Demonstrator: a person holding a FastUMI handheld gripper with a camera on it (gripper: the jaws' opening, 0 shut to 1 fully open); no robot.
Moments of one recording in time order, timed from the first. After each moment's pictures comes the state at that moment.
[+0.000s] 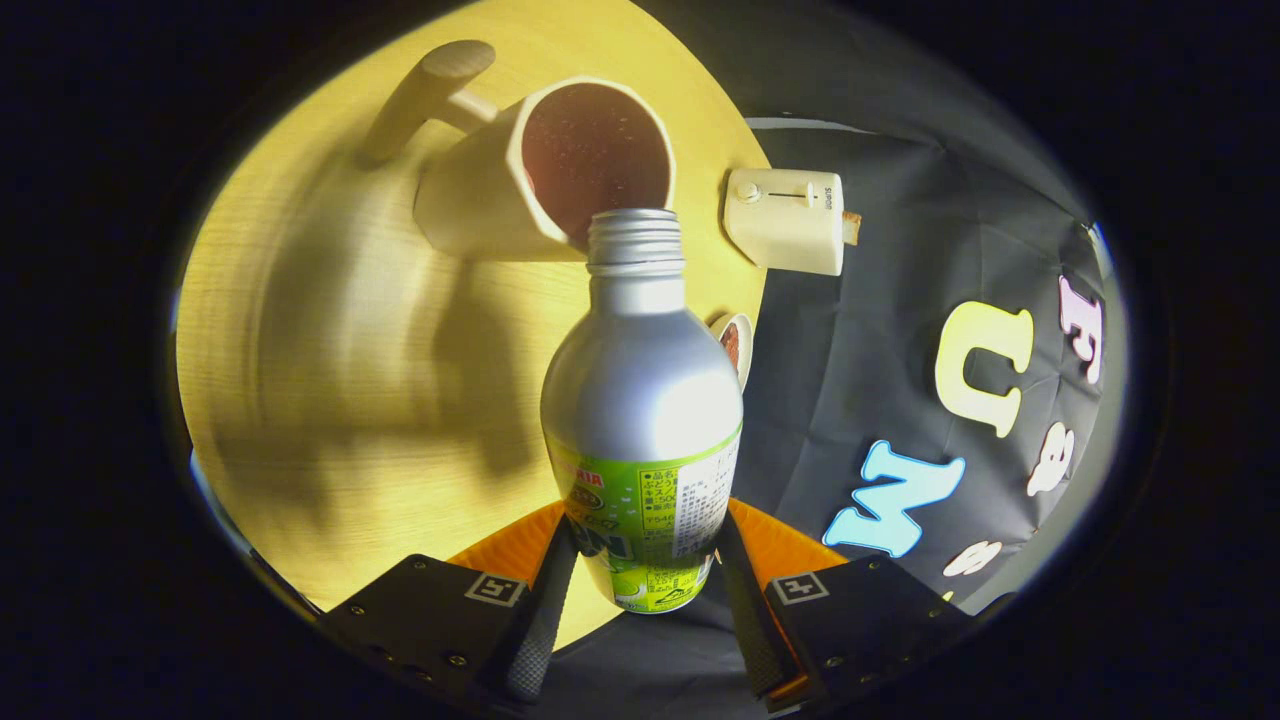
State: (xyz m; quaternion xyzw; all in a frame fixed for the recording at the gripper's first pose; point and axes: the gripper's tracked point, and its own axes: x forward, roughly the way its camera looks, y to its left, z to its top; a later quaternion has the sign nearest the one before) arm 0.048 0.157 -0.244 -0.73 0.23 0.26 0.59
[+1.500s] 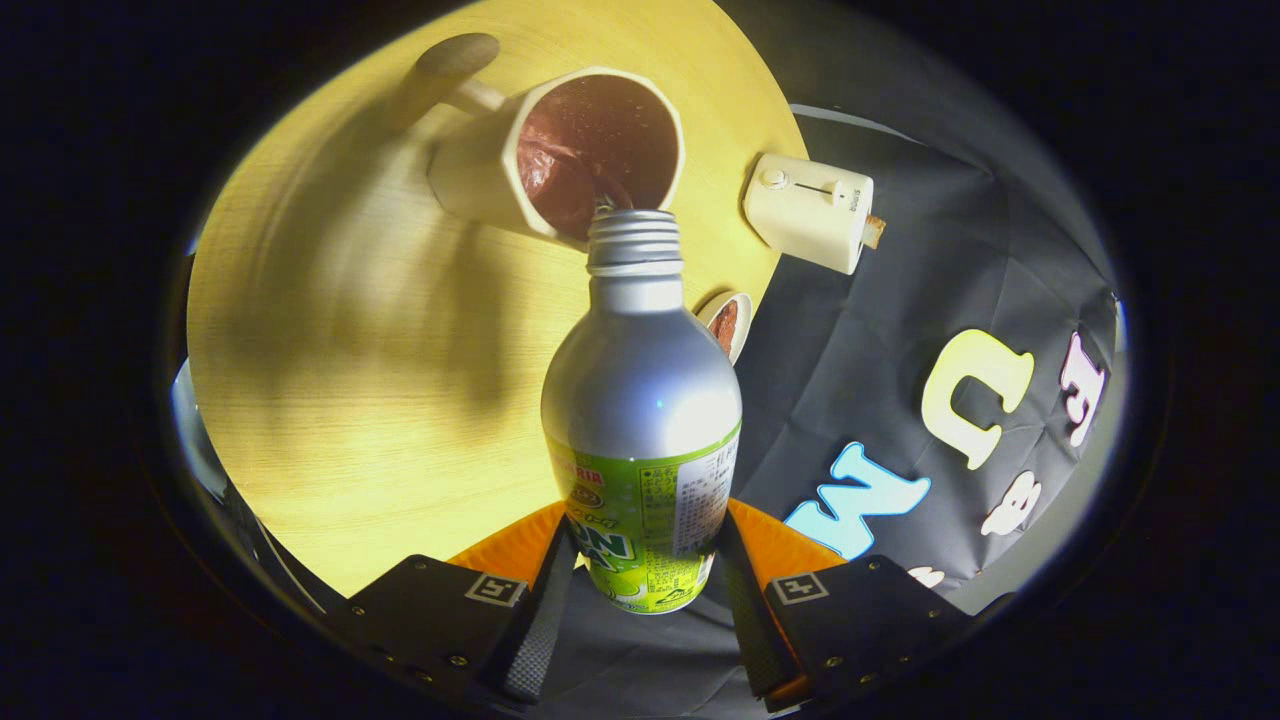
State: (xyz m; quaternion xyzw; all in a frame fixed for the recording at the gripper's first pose) arm 0.048 0.164 -0.210 -0.79 0.25 0.23 0.51
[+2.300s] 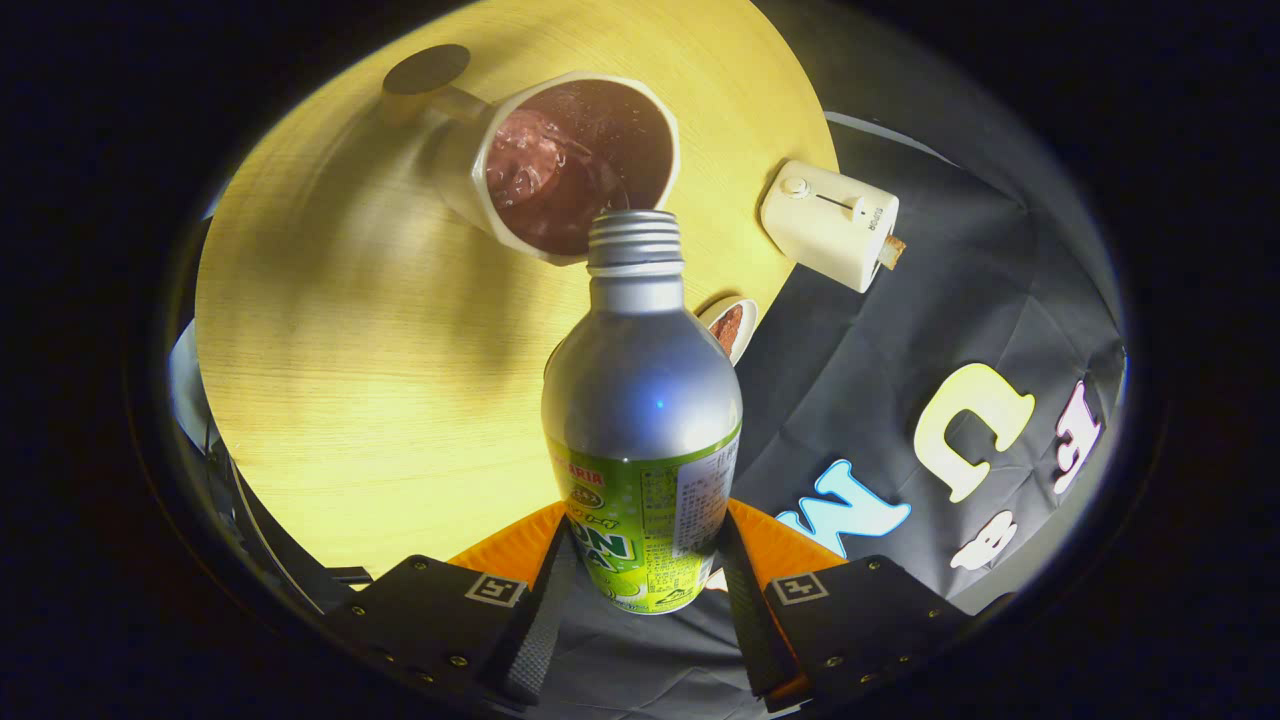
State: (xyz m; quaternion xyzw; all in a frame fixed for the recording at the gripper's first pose) arm 0.053 0.181 -0.196 -0.82 0.25 0.24 0.46
